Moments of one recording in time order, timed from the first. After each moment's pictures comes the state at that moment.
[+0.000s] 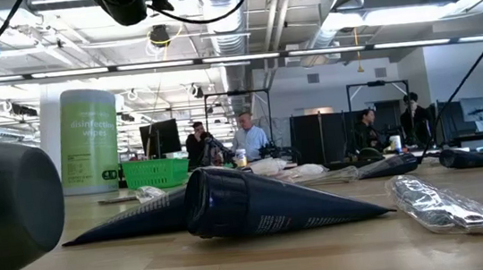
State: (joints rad) left arm 0.15 1.69 1.07 1.28 0.33 -1.17; right arm -0.32 1.12 1.33 -0.18 -0.44 0.71
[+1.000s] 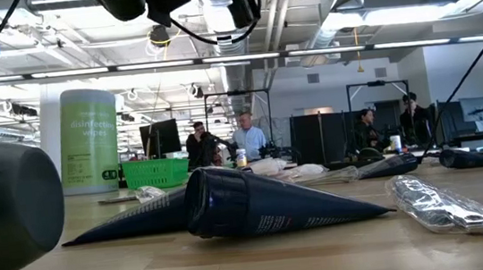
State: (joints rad) left arm 0.09 1.69 1.07 0.72 0.63 -1.03; right arm -0.37 1.20 1.33 -0.64 -0.77 0.77
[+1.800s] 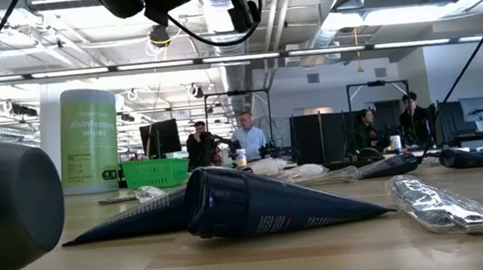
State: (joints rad) left arm 0.07 1.69 1.07 0.66 0.59 -0.96; right arm -0.25 1.25 1.33 -0.76 -0.68 0.71
